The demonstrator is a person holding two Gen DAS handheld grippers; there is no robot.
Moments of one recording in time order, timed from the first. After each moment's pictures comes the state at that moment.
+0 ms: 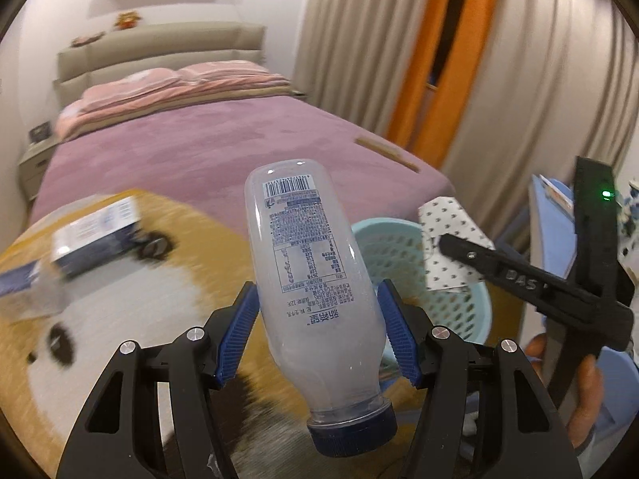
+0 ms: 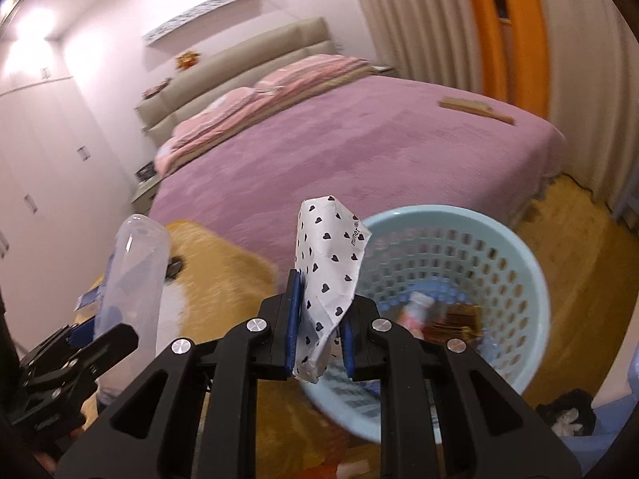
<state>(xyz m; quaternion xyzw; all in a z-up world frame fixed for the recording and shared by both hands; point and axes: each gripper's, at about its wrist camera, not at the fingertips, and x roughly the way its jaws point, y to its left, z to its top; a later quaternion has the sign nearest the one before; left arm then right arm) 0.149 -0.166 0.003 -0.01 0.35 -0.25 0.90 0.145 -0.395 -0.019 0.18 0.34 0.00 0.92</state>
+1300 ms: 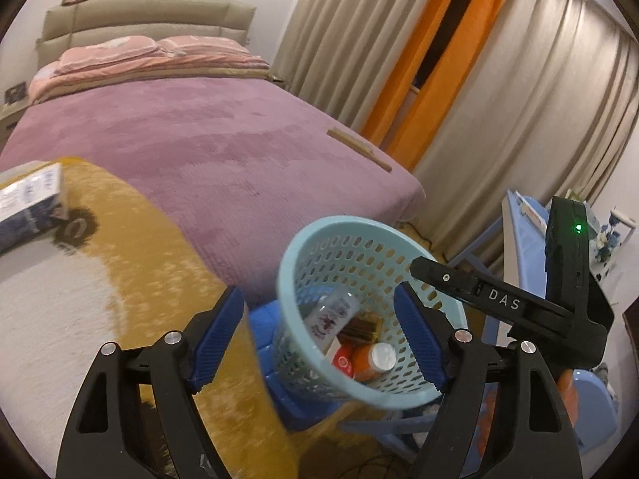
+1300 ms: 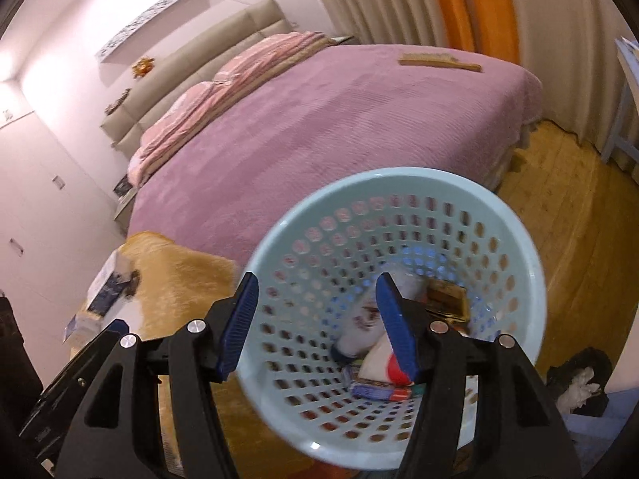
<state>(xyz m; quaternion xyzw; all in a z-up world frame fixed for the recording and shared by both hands) 0.175 -0.182 -0.032 -0.08 0.37 -0.29 0.88 0.166 -0.430 -0.059 0.24 0.38 -0.02 0.90</state>
